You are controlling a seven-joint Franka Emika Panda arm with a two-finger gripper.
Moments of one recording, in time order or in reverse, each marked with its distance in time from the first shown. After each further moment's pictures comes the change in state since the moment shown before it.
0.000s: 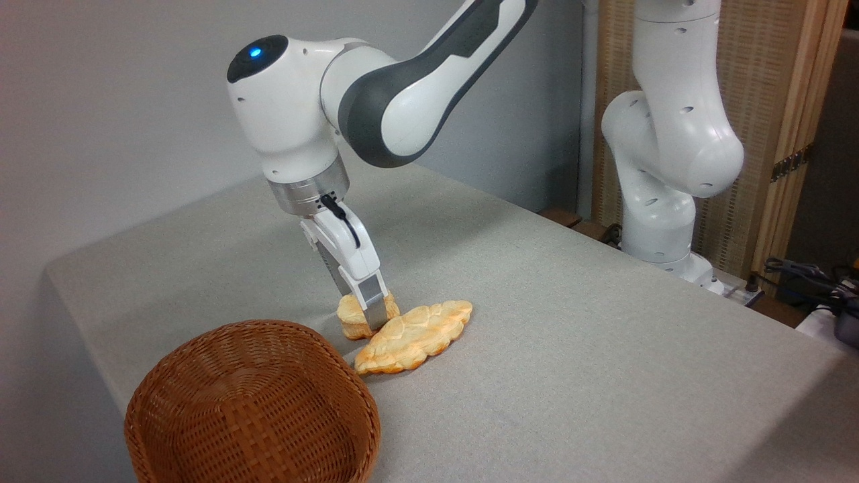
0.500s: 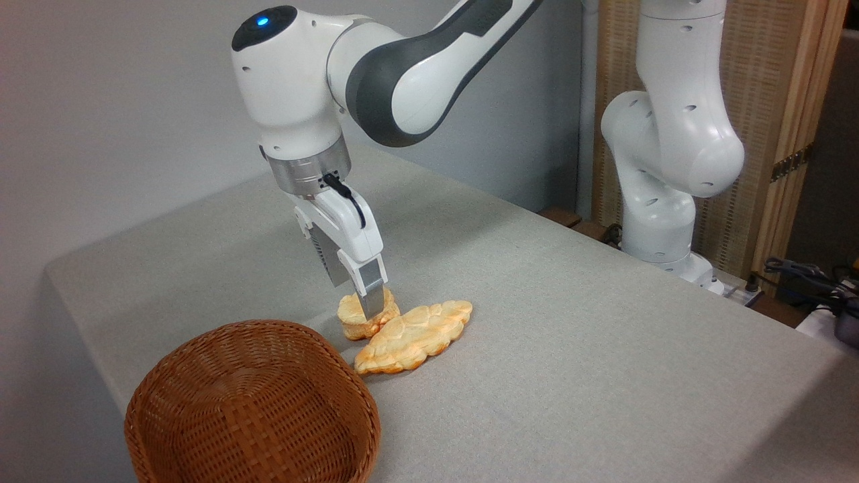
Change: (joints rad) arm 0.018 -0.050 0.004 0.005 0.000 0.000 -0.037
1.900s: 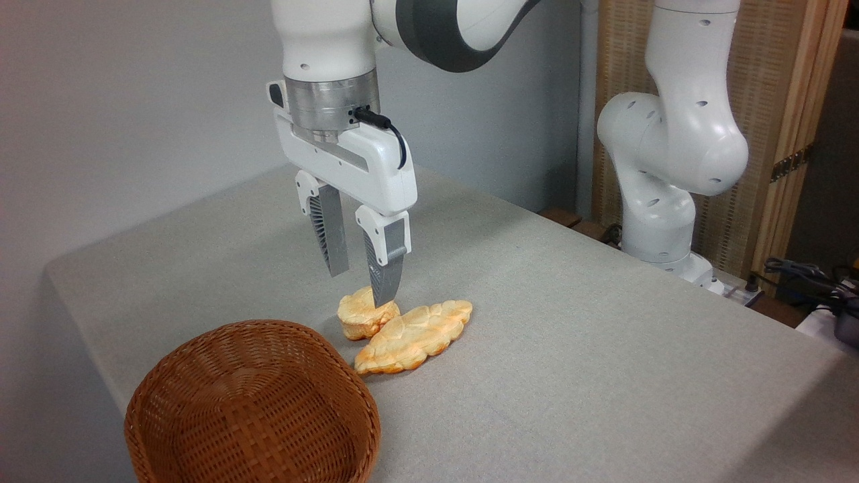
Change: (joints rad) arm 0.103 -0.131 0.014 0.037 0.110 0.001 -0.035
